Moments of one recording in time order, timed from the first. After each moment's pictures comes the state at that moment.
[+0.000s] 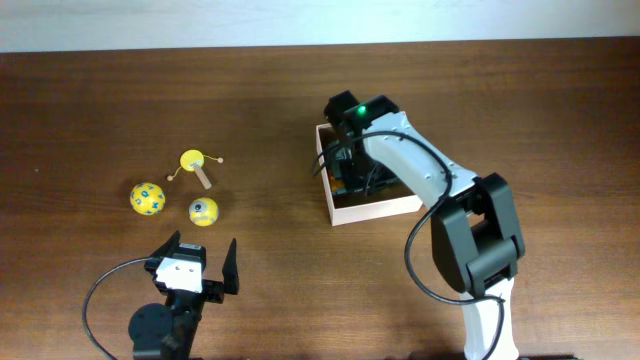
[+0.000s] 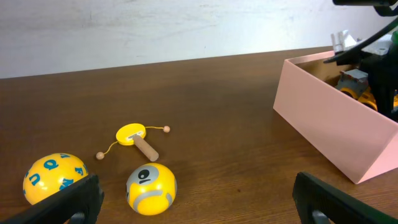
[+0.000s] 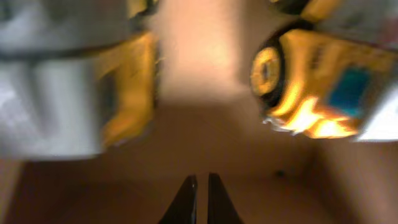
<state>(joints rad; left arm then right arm) 0.01 0.01 0.09 -0.28 0.17 0.05 0.49 2.18 1.78 -1.25 0.09 0.28</state>
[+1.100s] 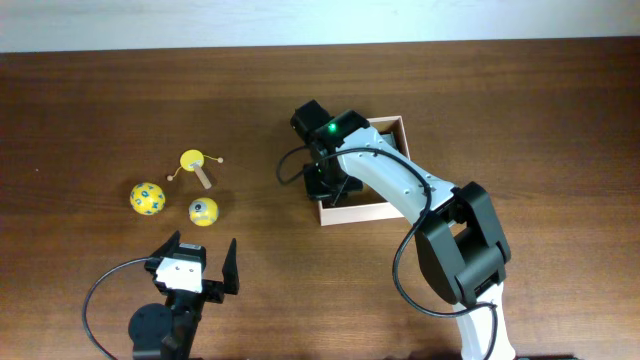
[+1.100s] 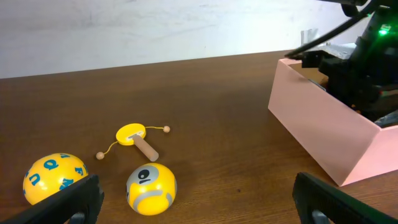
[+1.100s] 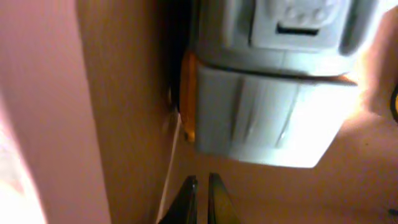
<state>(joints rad) 0.01 0.01 0.09 -0.28 0.17 0.05 0.60 2.18 1.78 -1.09 -0.07 0.47</state>
